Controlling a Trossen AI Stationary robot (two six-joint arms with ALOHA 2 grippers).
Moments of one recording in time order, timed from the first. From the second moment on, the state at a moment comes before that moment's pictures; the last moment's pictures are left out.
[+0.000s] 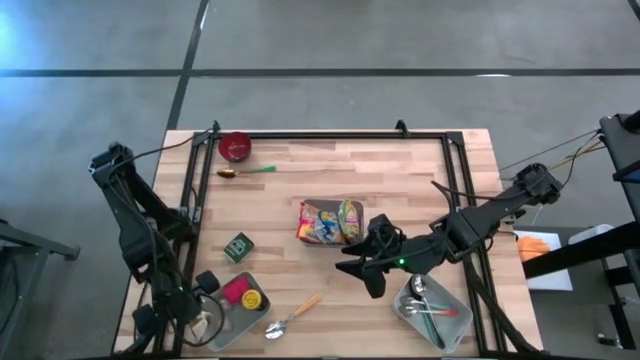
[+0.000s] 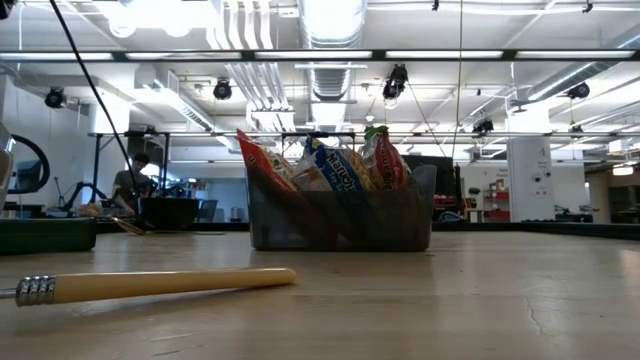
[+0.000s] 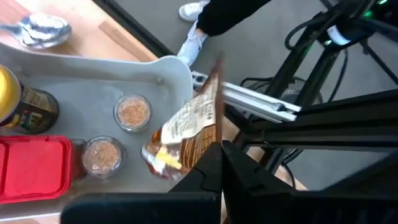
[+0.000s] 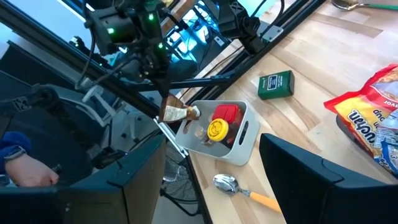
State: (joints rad) left arm -1.00 1.16 0.98 -0.85 0.28 -0.24; right arm 0.52 1.49 1.46 -0.39 0.47 1.02
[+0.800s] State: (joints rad) left arm -0.99 1.11 0.85 -0.76 0.26 -0.23; right arm 0.52 1.49 1.46 -0.38 0.50 1.02
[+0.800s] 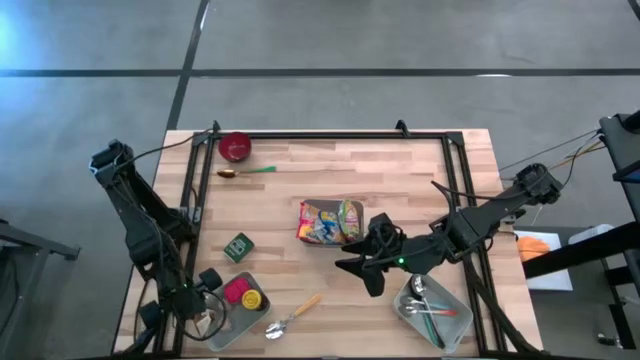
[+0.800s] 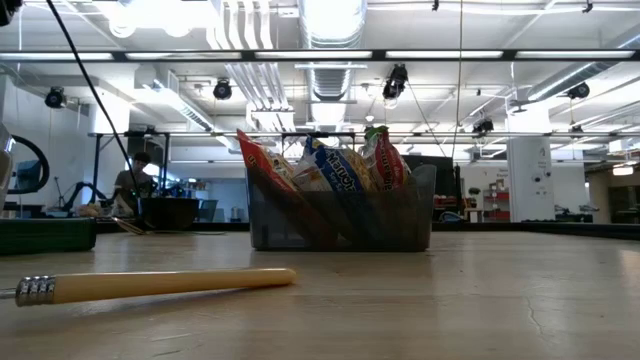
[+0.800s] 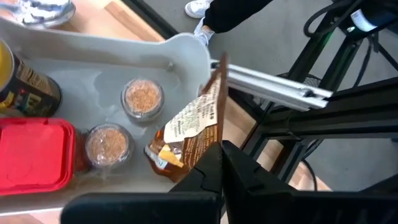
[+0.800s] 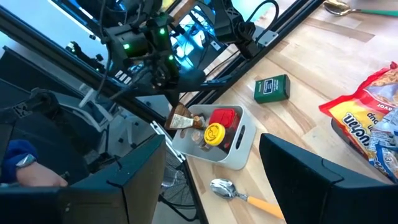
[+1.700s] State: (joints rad) left arm -0.99 1.04 0.78 -0.84 0.14 -0.26; right arm 0.52 1.49 1.46 -0.38 0.50 1.04
